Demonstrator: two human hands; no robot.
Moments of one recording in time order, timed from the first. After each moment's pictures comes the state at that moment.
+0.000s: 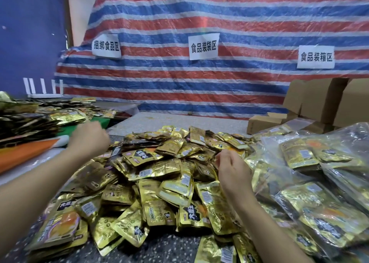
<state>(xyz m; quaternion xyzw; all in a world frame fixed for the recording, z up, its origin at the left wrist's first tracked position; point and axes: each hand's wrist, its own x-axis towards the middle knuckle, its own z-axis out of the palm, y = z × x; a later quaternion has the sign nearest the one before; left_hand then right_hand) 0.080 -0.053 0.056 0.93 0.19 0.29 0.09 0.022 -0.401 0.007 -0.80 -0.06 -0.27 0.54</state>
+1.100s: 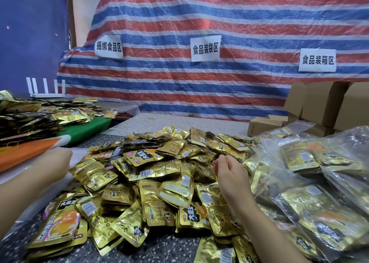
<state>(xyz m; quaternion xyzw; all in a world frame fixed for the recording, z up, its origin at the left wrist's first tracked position) 0.061 0.045 -0.008 0.97 0.17 0.19 0.02 0.022 -0.403 0.003 -0.81 -0.08 -0.23 0.53</state>
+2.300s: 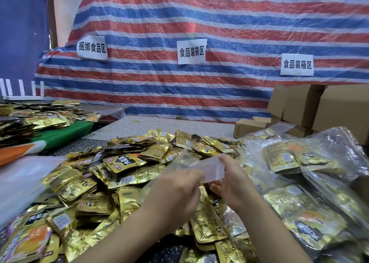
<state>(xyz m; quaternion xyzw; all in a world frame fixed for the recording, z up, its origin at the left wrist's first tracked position) -0.017 -0.268 0.007 0.85 -0.33 0.38 0.17 0.022 -0.430 0.030 -0.61 0.07 0.01 0.79</state>
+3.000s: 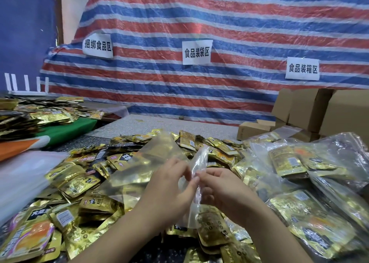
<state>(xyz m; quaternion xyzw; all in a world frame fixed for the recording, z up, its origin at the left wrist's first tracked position) -0.013 -0.256 0.006 0.85 -0.23 0.32 0.35 -0.008 -0.415 0.033 -0.69 -0.15 0.10 0.70</state>
